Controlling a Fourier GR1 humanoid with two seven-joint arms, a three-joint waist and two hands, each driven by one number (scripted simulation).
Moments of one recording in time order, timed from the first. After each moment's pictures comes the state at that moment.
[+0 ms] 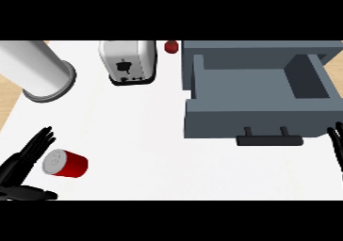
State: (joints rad) left arm -0.12 0.43 0.28 -0.76 -0.16 -0.56 -0.66; right arm 0.26 -0.02 -0.21 -2.10 -0.04 0.19 0.04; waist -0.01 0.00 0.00
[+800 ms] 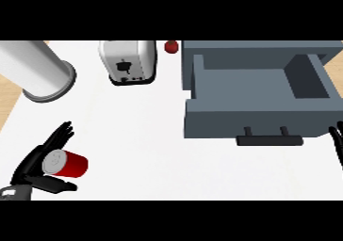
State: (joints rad) left arm -0.22 0.38 0.21 -0.63 -0.17 -0.48 -0.72; right arm 0.25 -0.02 -0.22 -2.09 -0.04 0.19 0.05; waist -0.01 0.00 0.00
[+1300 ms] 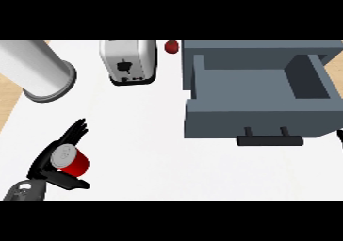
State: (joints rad) left arm -0.24 0.32 0.16 -0.66 -0.16 -0.48 -0.69; right arm 0.27 -0.03 -0.26 -2.13 -0.08 0.22 0.08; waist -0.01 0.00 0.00
